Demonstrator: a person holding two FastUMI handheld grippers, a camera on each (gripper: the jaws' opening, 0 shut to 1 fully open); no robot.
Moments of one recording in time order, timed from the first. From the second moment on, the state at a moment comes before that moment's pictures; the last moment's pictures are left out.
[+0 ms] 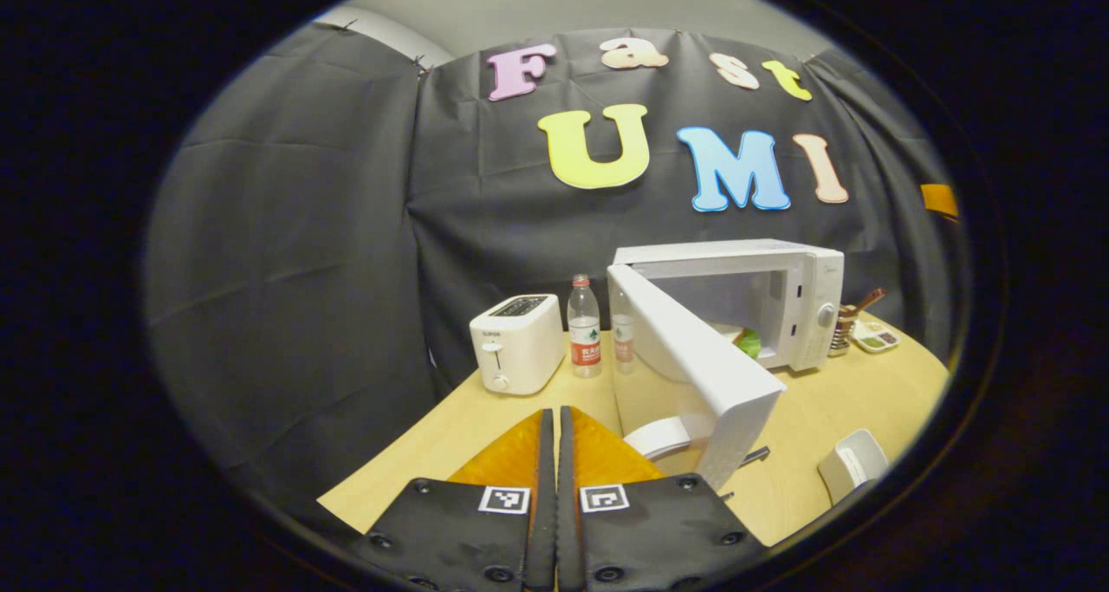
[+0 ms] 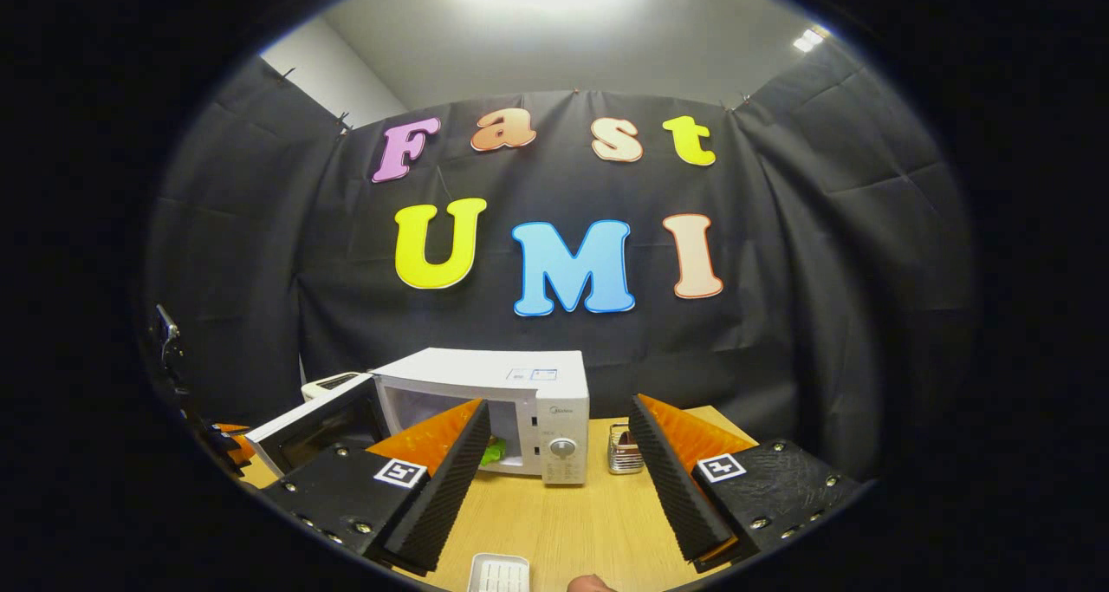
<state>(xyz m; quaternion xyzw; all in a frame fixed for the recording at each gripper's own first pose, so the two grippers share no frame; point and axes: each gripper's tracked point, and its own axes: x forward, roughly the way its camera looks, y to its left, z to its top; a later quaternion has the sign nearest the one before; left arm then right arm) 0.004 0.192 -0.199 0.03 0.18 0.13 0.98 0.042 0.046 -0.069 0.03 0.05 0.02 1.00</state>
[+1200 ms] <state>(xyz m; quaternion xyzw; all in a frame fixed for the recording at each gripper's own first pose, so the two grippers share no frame) 0.111 0.008 -0.217 0.06 0.19 -0.04 0.98 0.034 -0.035 -0.084 0.05 0.07 -0.04 1.00</state>
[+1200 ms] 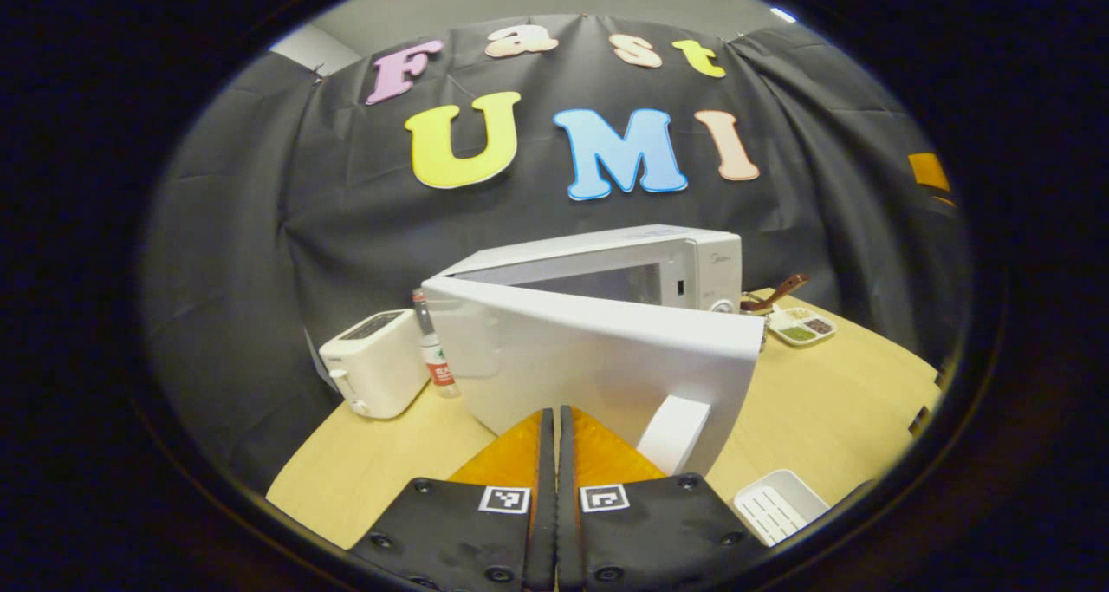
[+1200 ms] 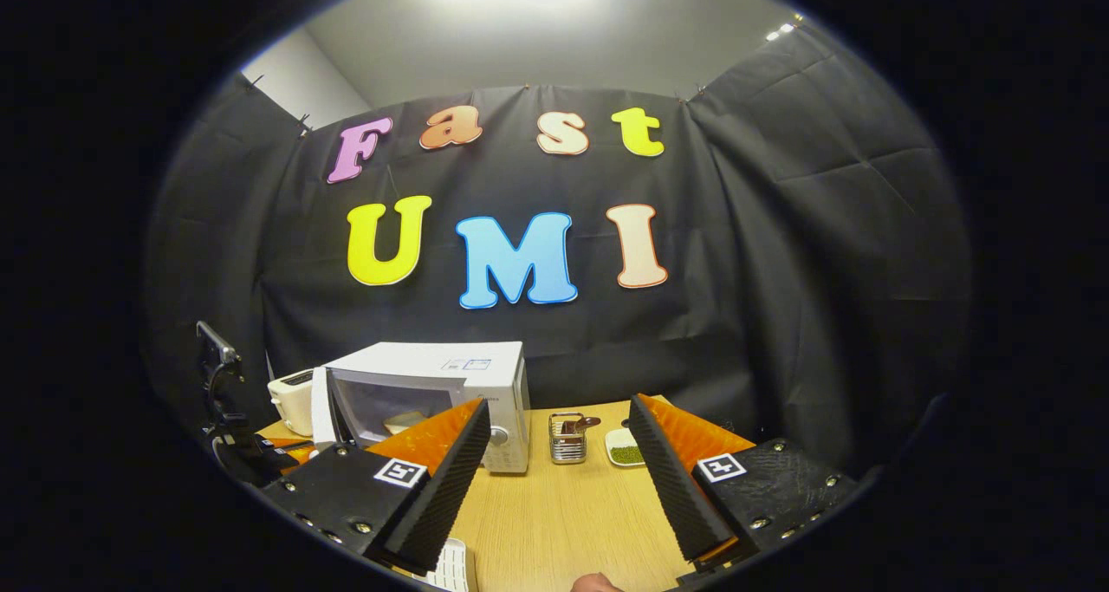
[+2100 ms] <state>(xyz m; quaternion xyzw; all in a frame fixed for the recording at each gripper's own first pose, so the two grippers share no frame) 0.223 -0.057 -0.229 0.06 0.17 -0.13 0.98 0.054 -0.057 -0.096 0.03 0.09 -0.12 0.99</state>
